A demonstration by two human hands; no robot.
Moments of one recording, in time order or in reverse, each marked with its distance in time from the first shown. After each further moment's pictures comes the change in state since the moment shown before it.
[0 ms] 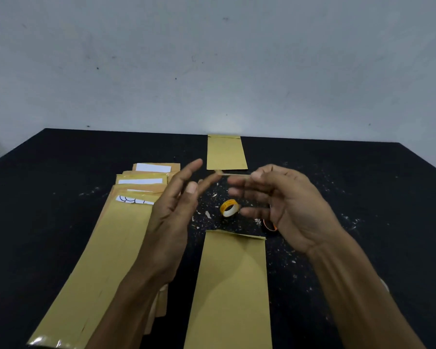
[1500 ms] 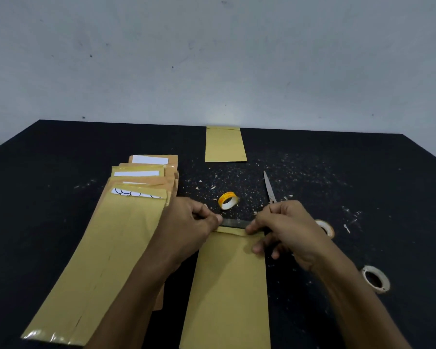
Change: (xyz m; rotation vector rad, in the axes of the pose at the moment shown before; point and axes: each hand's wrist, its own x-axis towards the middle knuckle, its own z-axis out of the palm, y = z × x) left_hand 0.010 -0.027 0.007 0.509 0.036 -0.307; right_hand -0.001 0.046 -0.031 -0.517 0.154 0.292
